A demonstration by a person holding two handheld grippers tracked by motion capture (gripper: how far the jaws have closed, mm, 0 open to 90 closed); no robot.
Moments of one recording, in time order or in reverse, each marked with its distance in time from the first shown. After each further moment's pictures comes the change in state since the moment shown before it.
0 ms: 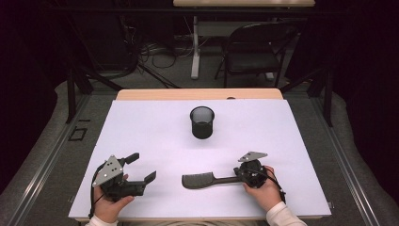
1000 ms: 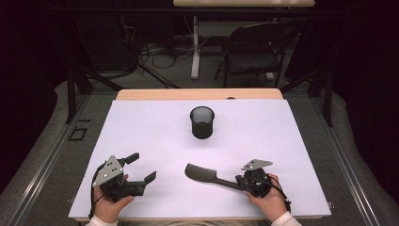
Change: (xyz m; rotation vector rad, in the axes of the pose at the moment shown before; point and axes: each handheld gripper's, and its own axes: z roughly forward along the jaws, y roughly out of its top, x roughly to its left) left arm 0.000 0.000 0.000 -0.001 0.000 -0.001; right arm 0.010 -0.017 -0.019 -0.002 0.036 -0.008
